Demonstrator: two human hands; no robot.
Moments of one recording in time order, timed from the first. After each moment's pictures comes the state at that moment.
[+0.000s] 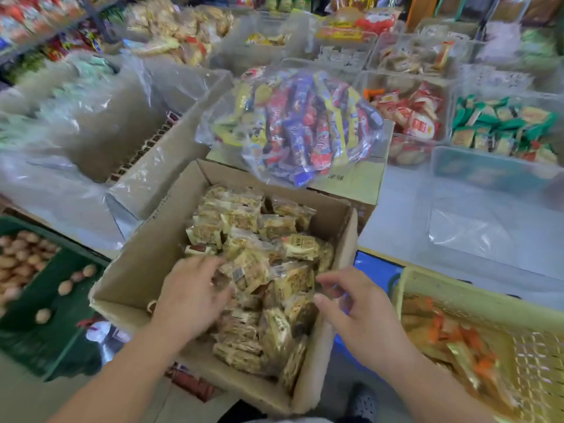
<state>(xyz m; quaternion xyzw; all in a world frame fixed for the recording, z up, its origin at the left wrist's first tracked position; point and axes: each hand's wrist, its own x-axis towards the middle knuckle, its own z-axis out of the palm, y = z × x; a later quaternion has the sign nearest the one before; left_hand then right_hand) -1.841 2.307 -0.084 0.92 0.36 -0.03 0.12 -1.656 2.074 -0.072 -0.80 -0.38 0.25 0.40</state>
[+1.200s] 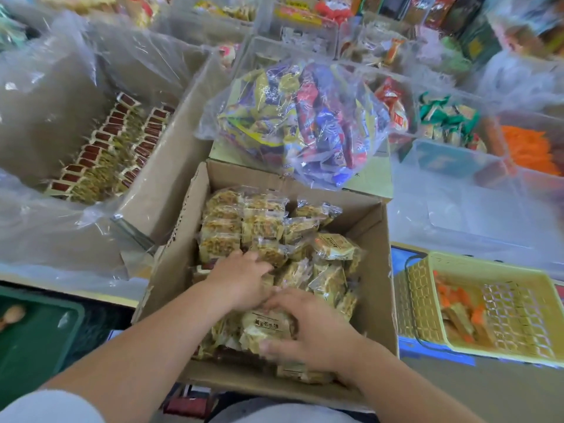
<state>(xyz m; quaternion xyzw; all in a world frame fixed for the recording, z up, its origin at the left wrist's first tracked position) -1.803 2.426 -0.134 0.94 0.08 -0.31 0.14 -1.770 2.233 -0.091 -0.81 -0.44 0.35 0.19</state>
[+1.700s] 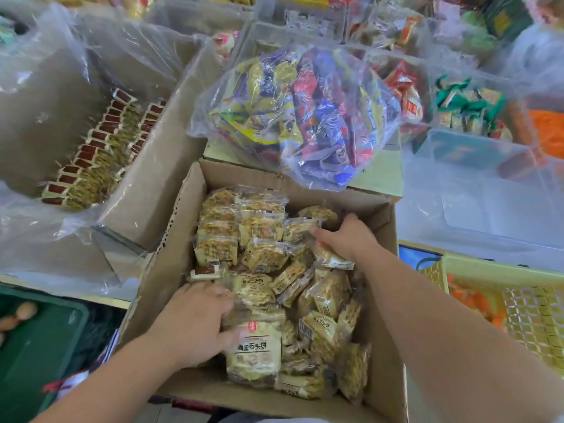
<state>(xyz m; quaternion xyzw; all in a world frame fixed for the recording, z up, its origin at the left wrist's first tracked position) -1.868 2.442 -0.116 0.94 0.10 -0.30 0.14 -1.602 2.257 -0.133 -0.93 -0.07 0.31 0.18</state>
